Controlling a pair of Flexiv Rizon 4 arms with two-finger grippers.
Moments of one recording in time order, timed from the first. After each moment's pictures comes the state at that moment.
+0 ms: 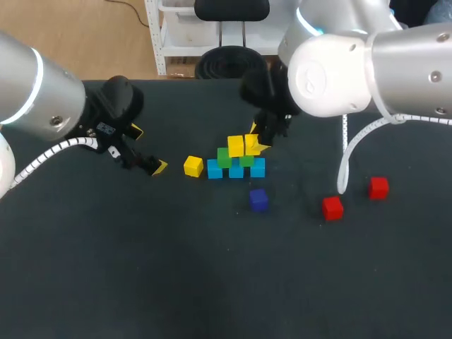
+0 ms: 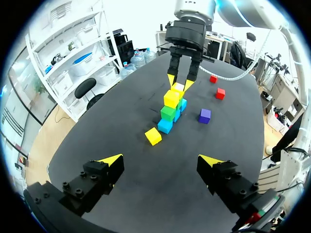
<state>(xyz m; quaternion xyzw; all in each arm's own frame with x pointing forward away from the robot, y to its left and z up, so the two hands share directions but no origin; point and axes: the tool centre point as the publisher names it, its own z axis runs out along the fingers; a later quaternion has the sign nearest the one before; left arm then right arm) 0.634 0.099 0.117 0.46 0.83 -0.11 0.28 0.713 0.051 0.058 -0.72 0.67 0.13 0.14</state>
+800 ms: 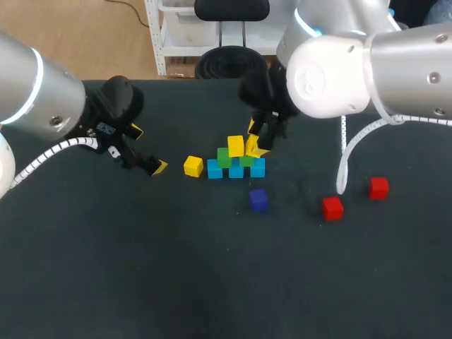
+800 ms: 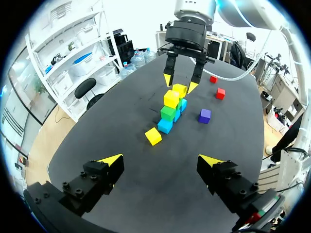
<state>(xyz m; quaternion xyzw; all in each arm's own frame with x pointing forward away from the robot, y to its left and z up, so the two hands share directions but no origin) 0.634 0.099 0.117 0.46 0.83 -0.11 0.28 0.713 0.052 0.057 -0.72 0.67 0.13 0.14</state>
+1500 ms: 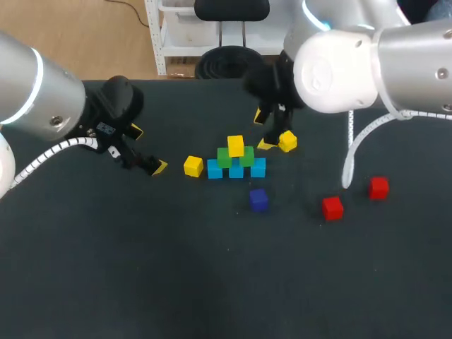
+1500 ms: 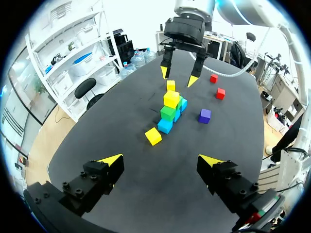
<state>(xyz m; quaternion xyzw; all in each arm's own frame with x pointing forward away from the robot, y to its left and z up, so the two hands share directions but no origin) 0.634 0.099 0.117 0.46 0.83 -0.11 0.28 0.726 0.036 0.068 -0.71 0.68 0.11 0.15</state>
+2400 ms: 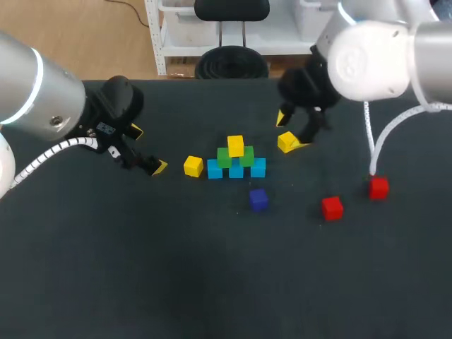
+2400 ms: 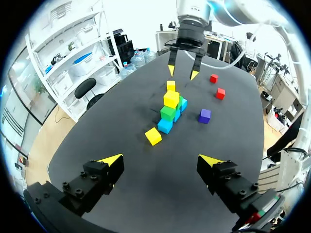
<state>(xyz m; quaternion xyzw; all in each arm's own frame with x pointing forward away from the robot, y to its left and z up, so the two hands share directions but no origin) 0.634 0.099 0.117 0.46 0.83 -0.11 0.28 0.740 -0.017 0.049 -0.82 0.54 0.11 0.16</state>
